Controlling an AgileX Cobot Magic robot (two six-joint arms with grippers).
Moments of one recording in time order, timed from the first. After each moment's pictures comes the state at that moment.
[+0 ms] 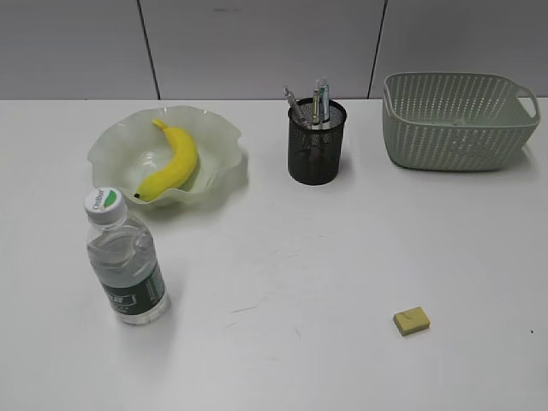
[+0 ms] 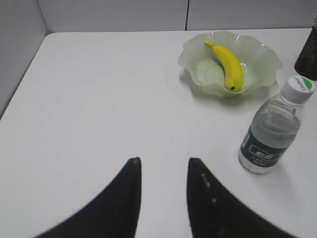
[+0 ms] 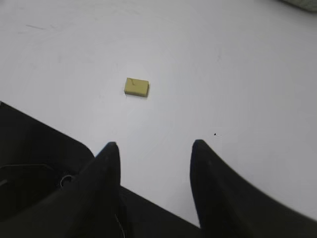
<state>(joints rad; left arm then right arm) -0.23 -0.01 -0.54 0.16 1.06 -0.20 0.37 0.61 -0.62 0.09 0.92 -0.16</state>
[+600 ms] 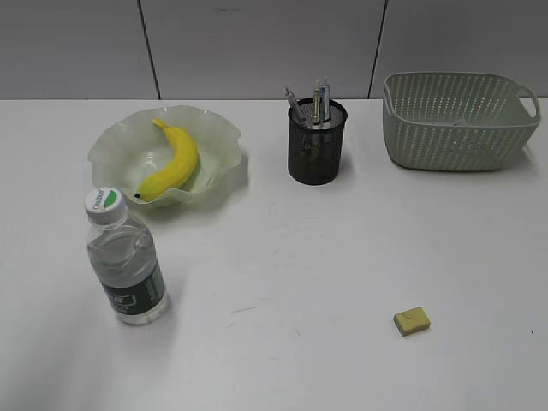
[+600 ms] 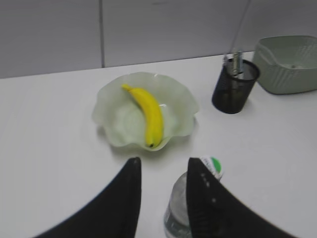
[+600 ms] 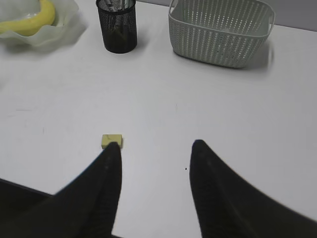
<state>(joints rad) -0.23 0.48 -0.62 -0.21 0.63 0.10 0.37 0.08 -0.54 -0.03 0.96 0.03</state>
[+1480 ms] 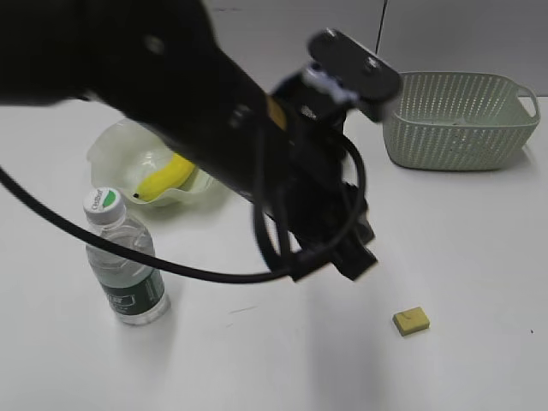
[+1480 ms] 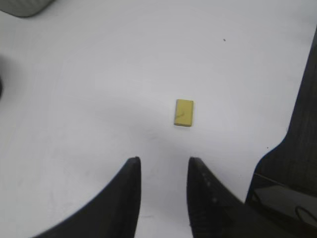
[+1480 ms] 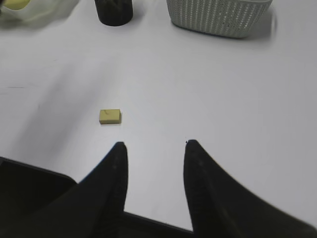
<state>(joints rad) -0.94 1.68 -1.23 -0.27 0.55 0.39 0.37 0.05 -0.51 -0.04 1.04 0.06</state>
